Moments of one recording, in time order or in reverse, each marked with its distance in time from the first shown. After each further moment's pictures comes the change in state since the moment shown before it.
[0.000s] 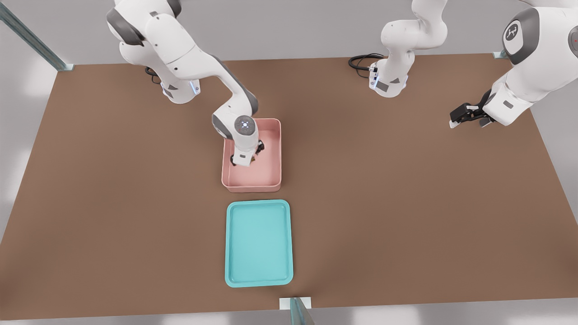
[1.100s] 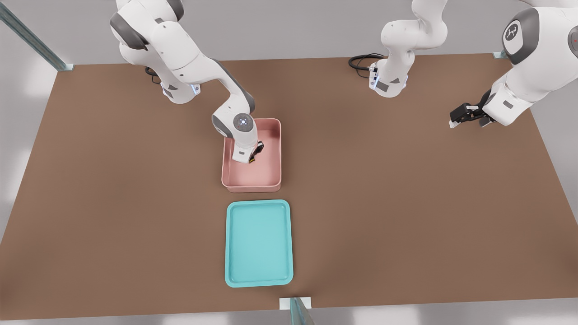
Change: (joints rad) arm 0.001 0.034 0.014 -0.074 -0.031 0.152 0.114
